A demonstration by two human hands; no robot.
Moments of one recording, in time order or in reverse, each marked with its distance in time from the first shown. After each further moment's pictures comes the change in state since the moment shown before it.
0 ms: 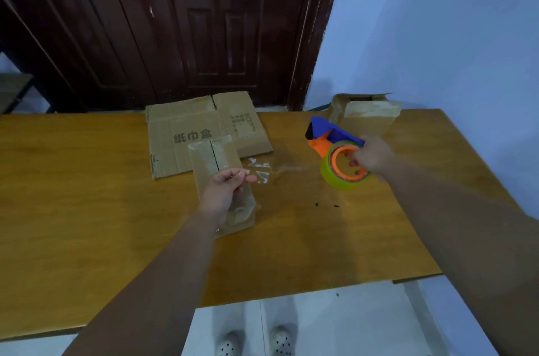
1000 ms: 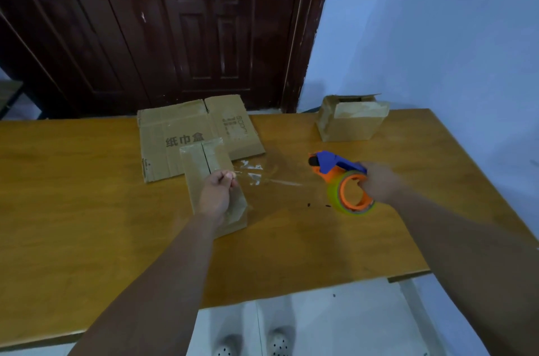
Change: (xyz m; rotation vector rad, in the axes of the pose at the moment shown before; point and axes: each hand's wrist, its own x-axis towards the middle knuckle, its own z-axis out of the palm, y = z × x) left_hand 0.011 -0.017 0.012 0.245 0.180 0.038; right_hand -0.016 0.057 -0.007 -0.153 -0.029 0.082
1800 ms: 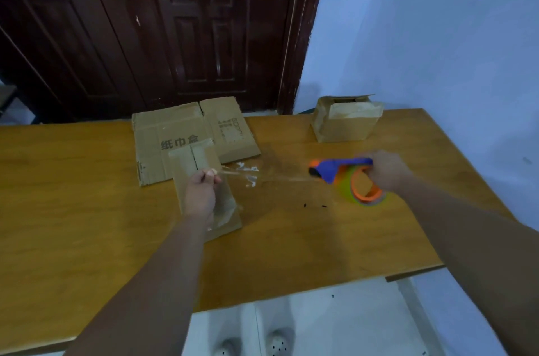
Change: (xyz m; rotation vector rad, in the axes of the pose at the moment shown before) left_hand 0.008 -0.001 -0.008 -0.082 0.160 -0.033; right_hand -0.006 0.000 -0.029 -0.414 0.106 -0.233
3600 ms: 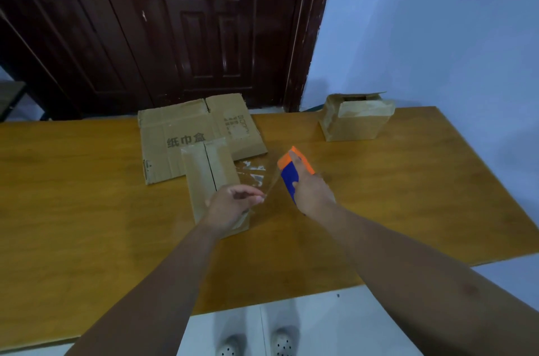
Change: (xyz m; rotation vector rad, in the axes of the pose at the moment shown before) left_hand -0.030 0.014 -0.004 0.182 -0.531 0.045; right_hand -0.016 -0.135 0.085 0.154 -0.079 -0.013
